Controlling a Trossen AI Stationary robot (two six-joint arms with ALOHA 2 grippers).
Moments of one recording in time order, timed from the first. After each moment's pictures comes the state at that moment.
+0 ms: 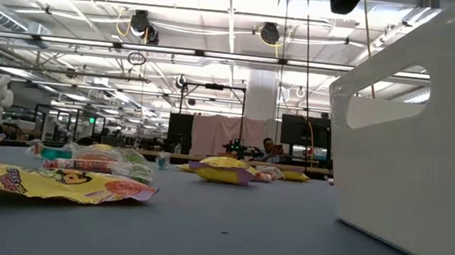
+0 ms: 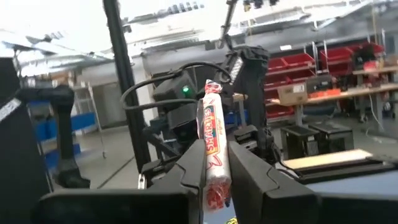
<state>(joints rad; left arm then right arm) -0.65 1.38 0.78 0.15 -0.65 -0.10 0.47 1.50 0.64 1.15 0.45 0.13</state>
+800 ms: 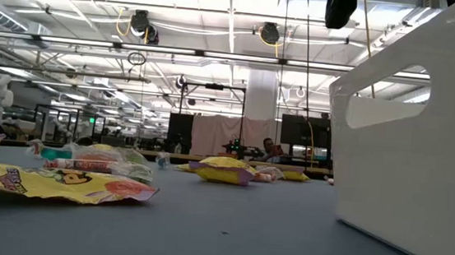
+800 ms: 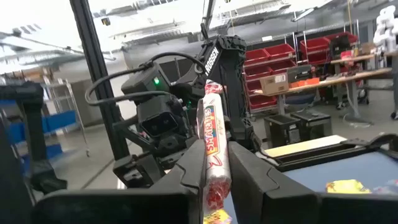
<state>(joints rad) -0.65 1.38 0.78 0.15 -0.65 -0.10 0.42 1.50 0.64 1.10 0.48 0.16</state>
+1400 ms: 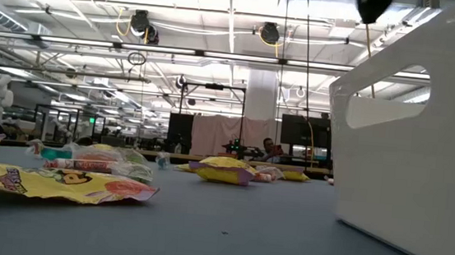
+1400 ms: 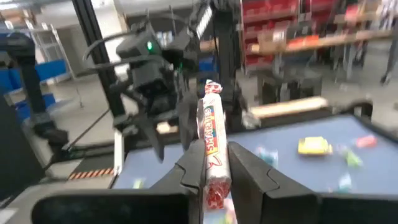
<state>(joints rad) -0.65 1.38 0.78 0.14 -0.64 -0.10 0.45 1.13 0.64 0.45 0.47 0.25</state>
